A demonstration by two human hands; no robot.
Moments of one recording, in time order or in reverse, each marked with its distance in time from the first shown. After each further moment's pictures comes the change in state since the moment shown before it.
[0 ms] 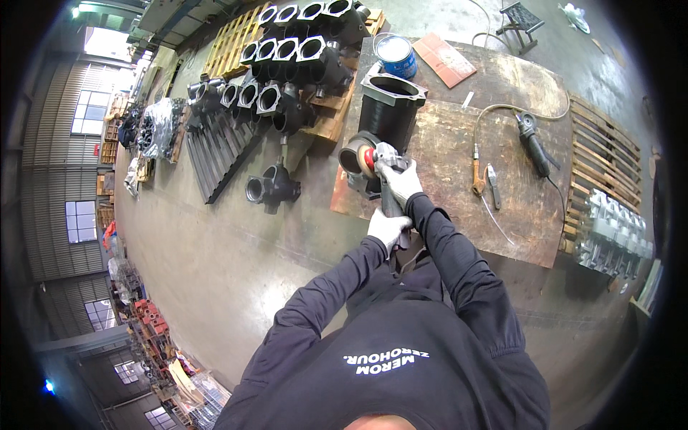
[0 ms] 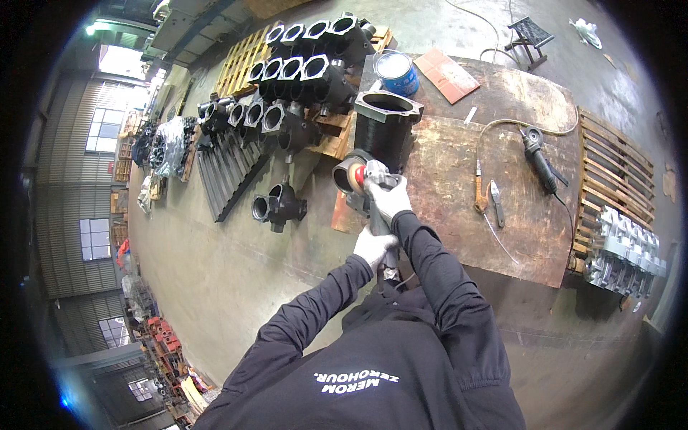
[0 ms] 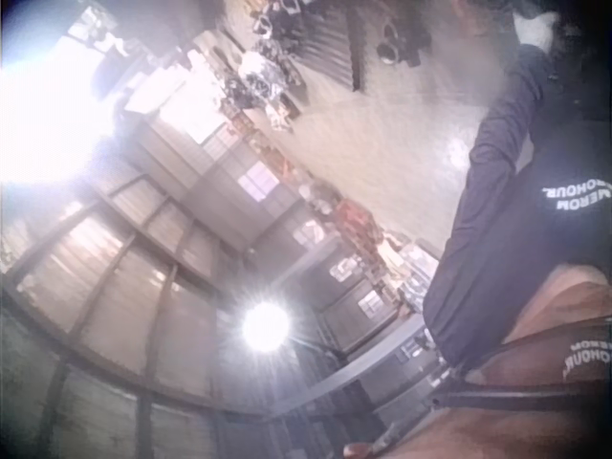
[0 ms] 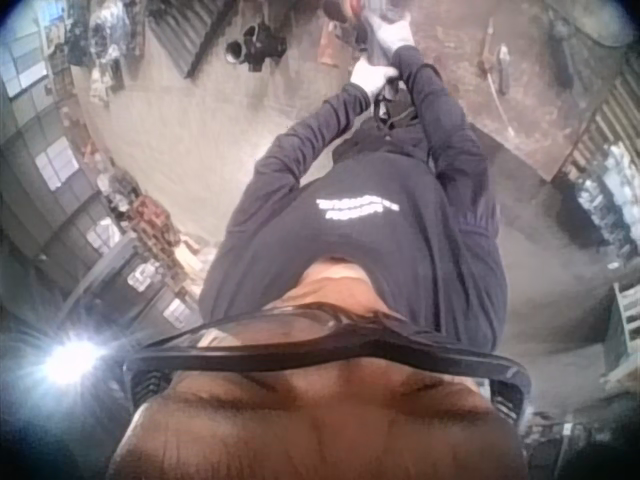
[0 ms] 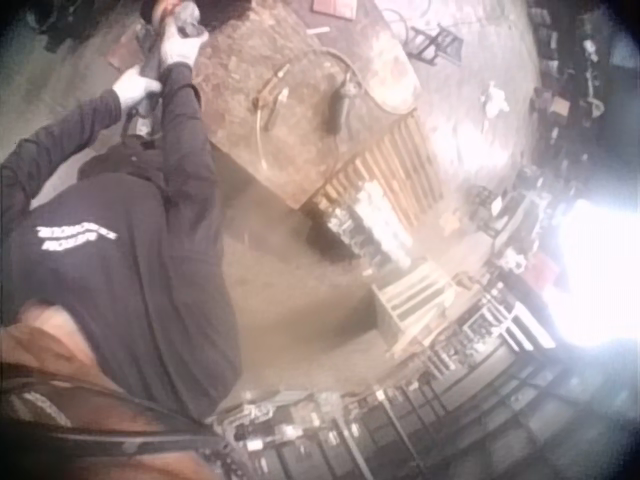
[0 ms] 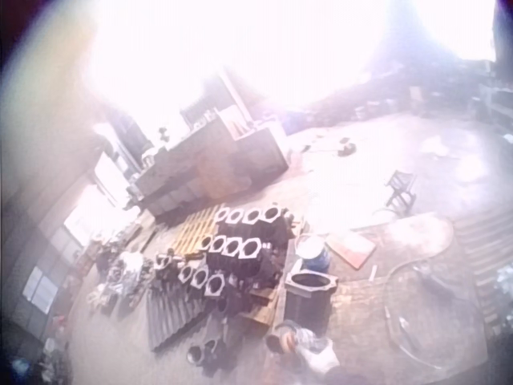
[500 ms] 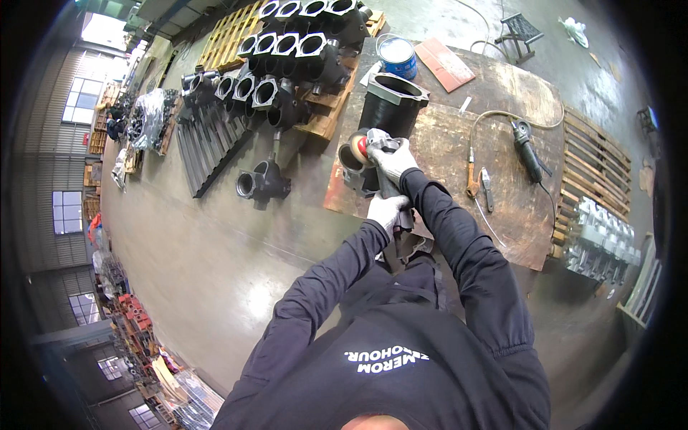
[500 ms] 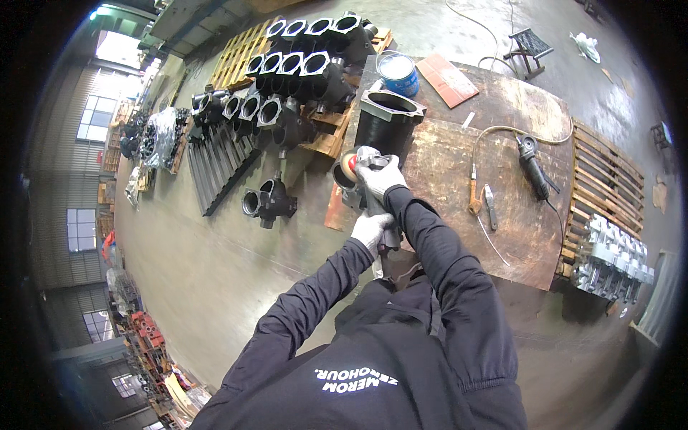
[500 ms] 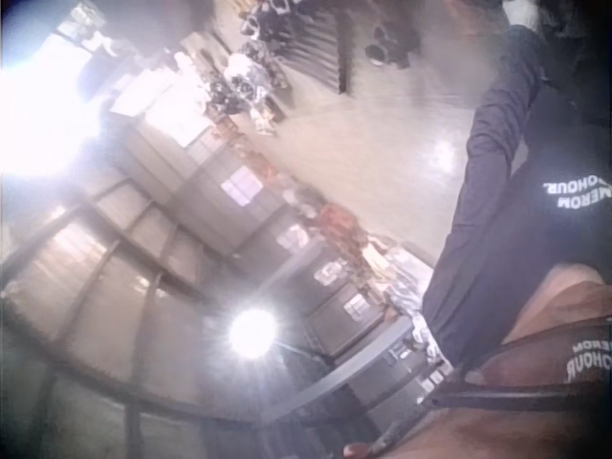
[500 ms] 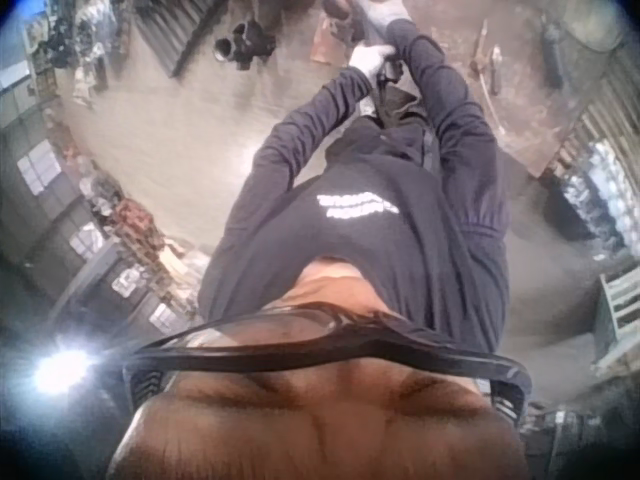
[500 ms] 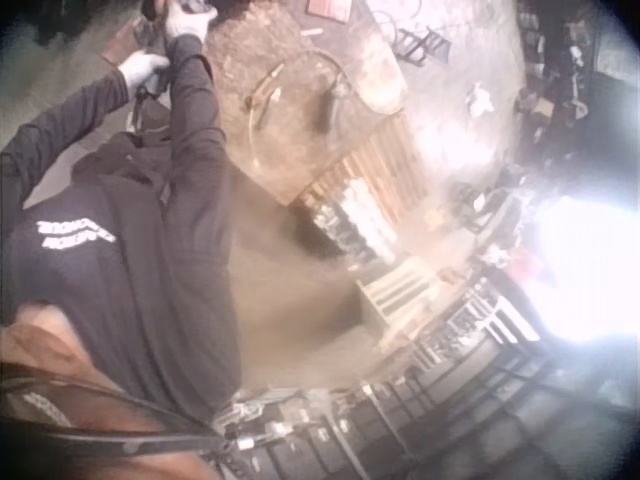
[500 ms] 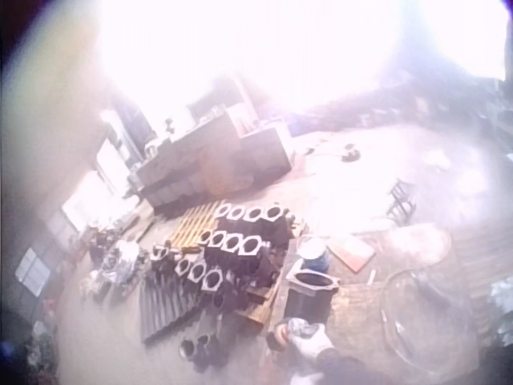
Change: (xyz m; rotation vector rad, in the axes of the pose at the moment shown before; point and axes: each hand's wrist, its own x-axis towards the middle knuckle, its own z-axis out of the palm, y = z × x) left_hand 0.011 0.024 0.000 -0.341 -0.093 0.000; right_hand 0.007 -0.059 0.014 -0.318 -0.067 -0.052
